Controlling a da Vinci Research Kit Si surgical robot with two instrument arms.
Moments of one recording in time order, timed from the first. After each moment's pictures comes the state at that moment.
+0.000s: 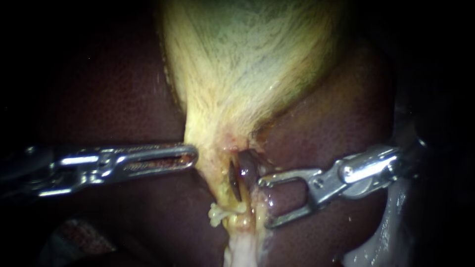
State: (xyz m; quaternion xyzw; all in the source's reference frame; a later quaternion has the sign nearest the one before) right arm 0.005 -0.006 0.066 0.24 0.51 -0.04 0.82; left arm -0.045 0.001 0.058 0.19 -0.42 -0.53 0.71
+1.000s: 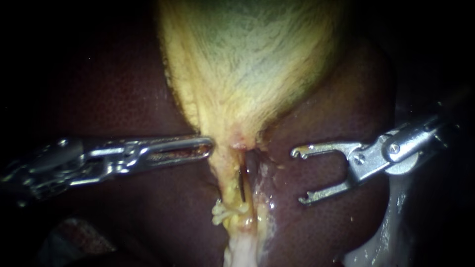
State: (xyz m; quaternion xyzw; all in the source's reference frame) right arm 0.001 -0.003 0.063 0.20 0.52 -0.06 0.83; left arm -0.049 0.001 0.065 0.19 -0.41 -0.52 0.72
